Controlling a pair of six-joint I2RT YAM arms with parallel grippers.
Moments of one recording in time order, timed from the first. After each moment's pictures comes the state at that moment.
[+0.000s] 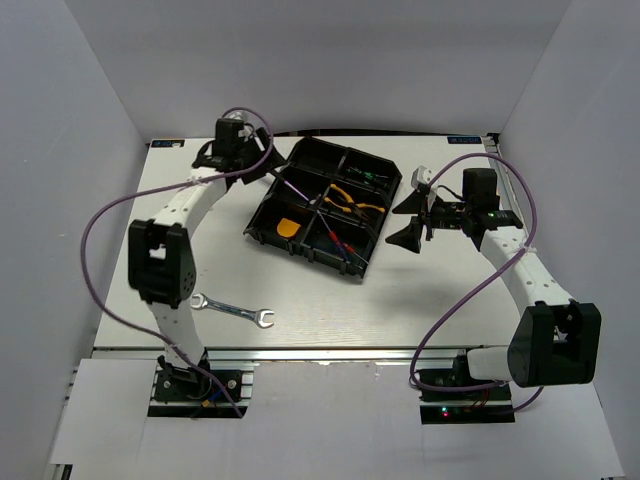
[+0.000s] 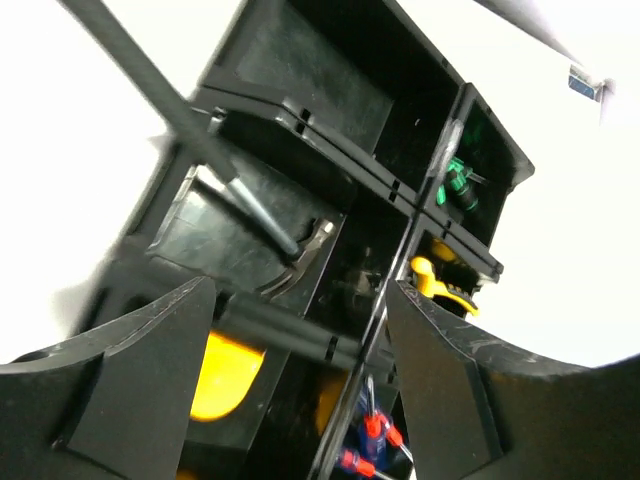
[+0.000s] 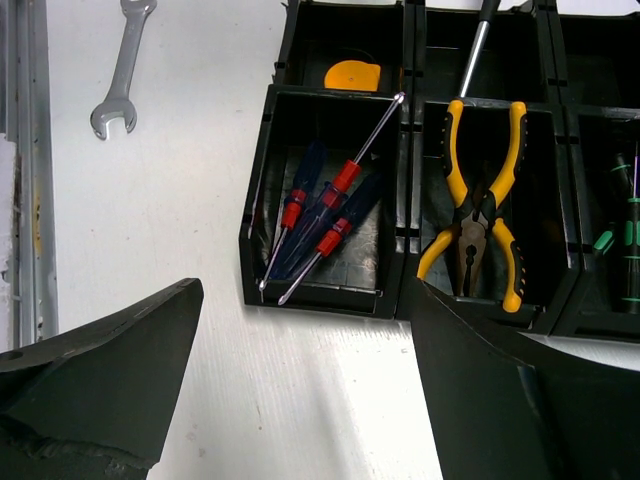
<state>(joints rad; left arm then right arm) -0.22 1.92 1.63 -0.31 0.17 -0.61 0.11 1.32 1.00 -0.38 -1.12 -0.65</state>
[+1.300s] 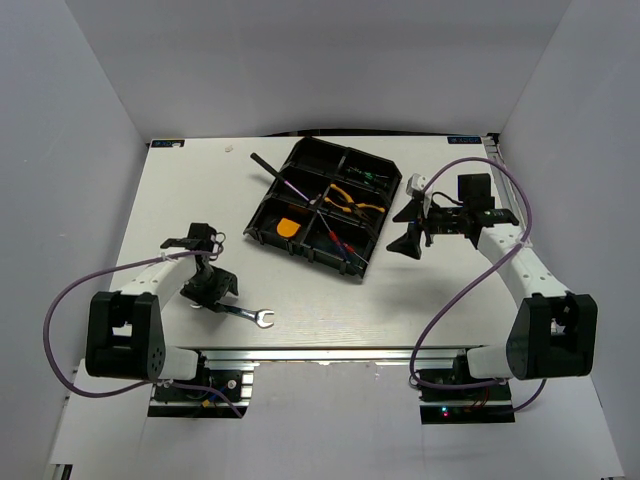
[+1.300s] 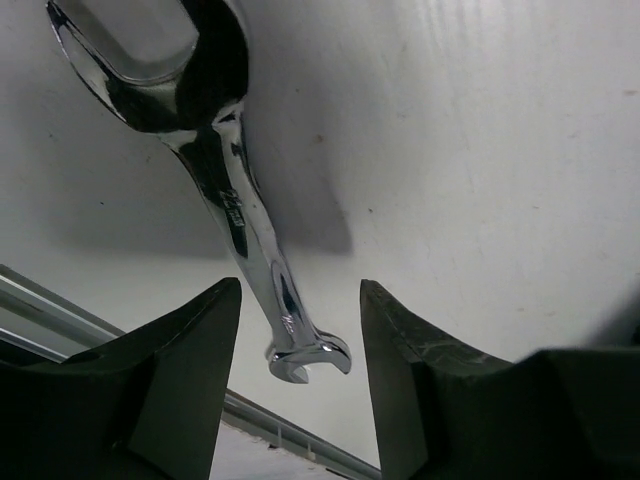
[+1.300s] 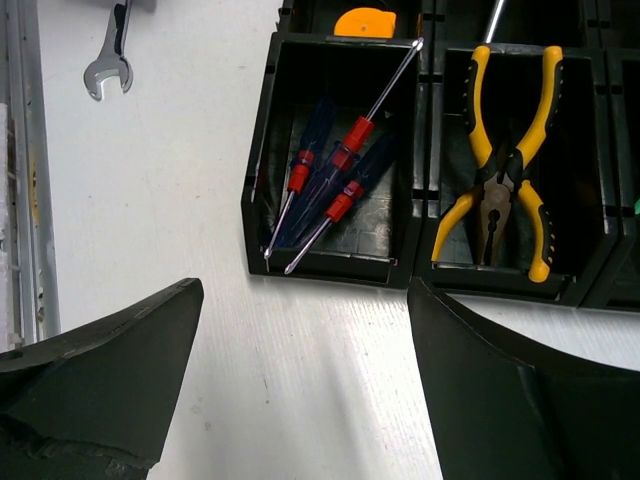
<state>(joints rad) -0.08 1.36 0.75 -0.85 -0.02 -1.19 0.11 1.36 1.00 -0.49 -1.08 -0.76</state>
